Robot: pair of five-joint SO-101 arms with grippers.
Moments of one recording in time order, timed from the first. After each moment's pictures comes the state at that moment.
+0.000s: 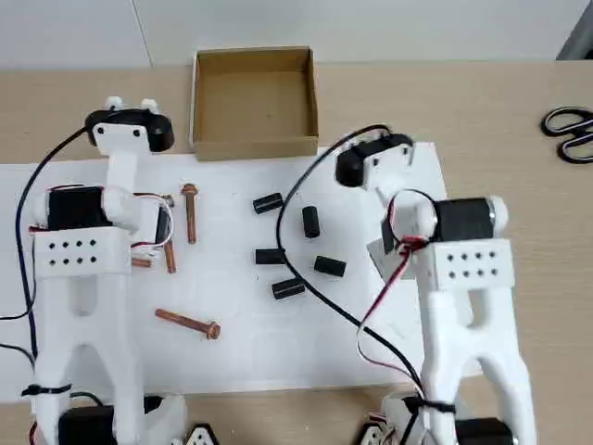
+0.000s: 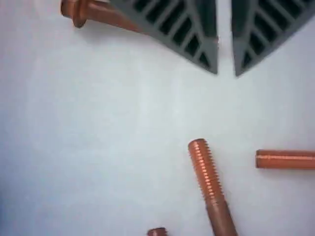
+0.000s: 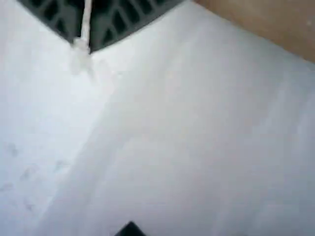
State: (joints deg) left arm -9.0 -20.5 13.2 93.8 -3.6; right arm -8.8 -25.0 14.8 95.5 22.8
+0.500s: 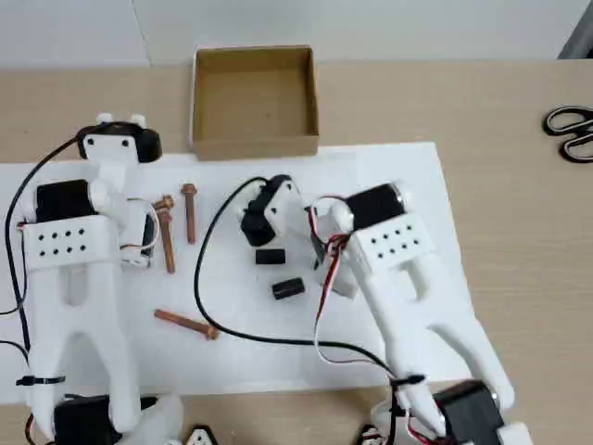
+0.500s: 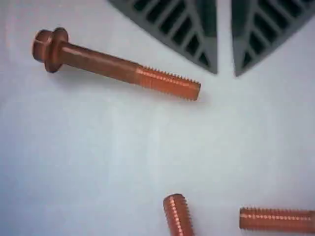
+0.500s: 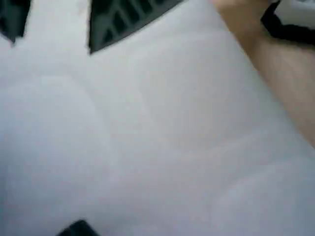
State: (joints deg) left arm -12.6 -17.0 13.2 98.5 -6.1; right arm -25.6 -13.5 14.8 90.2 40.7
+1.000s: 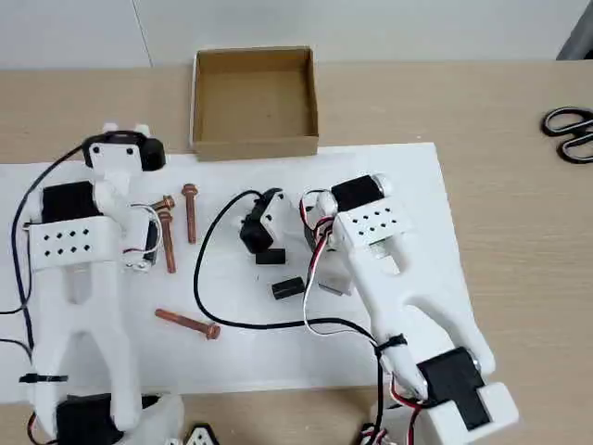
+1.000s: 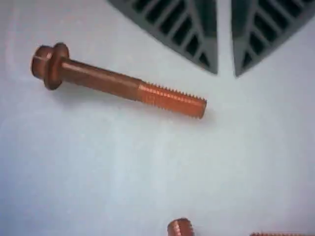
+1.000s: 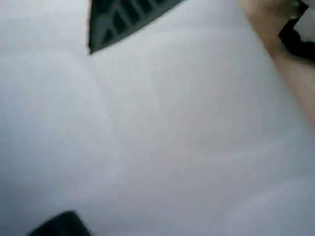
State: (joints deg) left arm -12.6 -16.9 15.6 99.1 -6.1; right arm -24.9 -3.9 14.6 87.0 47.3
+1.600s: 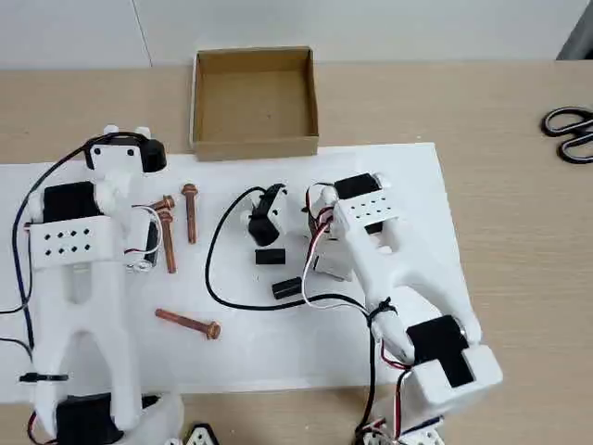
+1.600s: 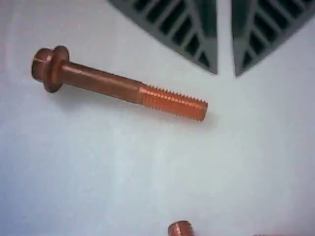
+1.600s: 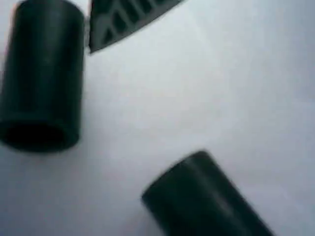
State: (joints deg) left arm -12.6 -16.7 15.7 99.2 -6.1; right arm -21.3 6.8 14.6 74.5 52.7
